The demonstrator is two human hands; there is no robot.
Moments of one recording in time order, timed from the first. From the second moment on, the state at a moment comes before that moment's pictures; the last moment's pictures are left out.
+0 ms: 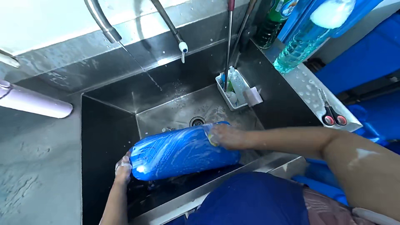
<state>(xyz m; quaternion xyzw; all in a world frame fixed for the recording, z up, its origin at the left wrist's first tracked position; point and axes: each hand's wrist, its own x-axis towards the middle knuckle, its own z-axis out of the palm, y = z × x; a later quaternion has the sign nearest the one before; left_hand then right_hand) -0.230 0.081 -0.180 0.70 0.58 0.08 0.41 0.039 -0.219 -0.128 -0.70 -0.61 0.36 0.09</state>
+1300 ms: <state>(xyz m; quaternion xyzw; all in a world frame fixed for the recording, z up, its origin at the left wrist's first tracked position) -0.167 0.054 -0.104 0.46 0.57 0.11 0.67 0.049 -0.116 -0.129 -0.70 -0.56 0.31 0.32</state>
